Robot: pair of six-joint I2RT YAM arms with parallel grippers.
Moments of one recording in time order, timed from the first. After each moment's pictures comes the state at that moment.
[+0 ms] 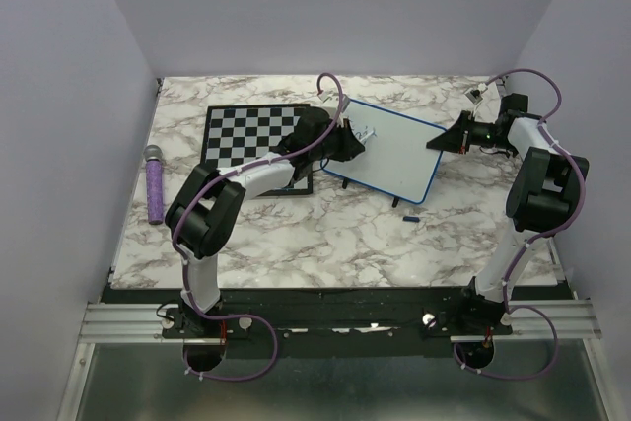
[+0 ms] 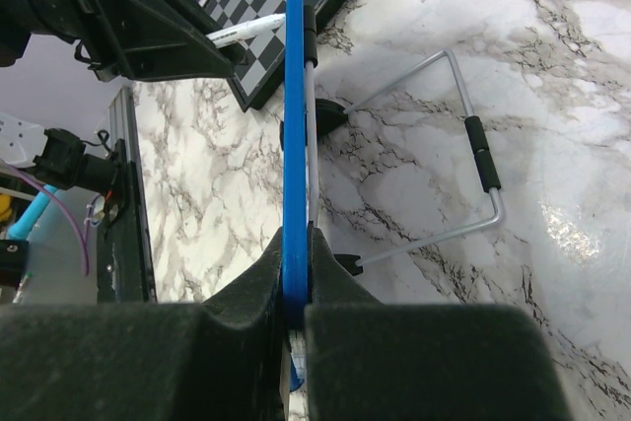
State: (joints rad) left arm -0.63 1.90 1.26 0.30 0.27 -0.50; right arm -0.27 1.98 1.47 -0.74 -1.36 -0.56
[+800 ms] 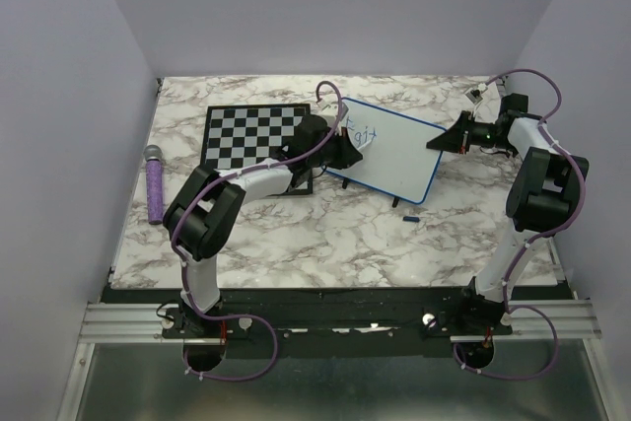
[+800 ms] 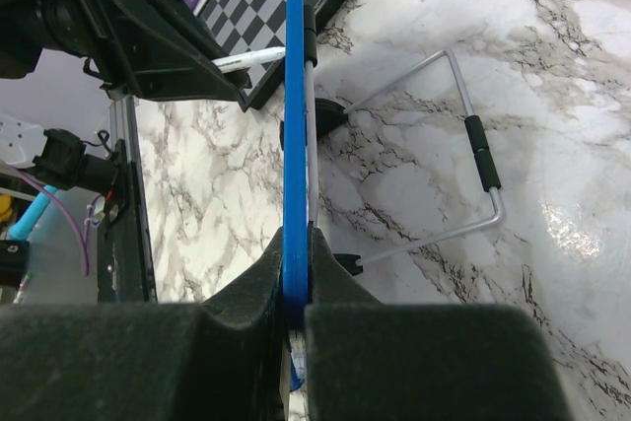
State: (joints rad) left arm -0.63 1.89 1.18 0.34 0.29 -0.50; right arm -0.27 1.98 1.47 -0.74 -1.36 -0.56
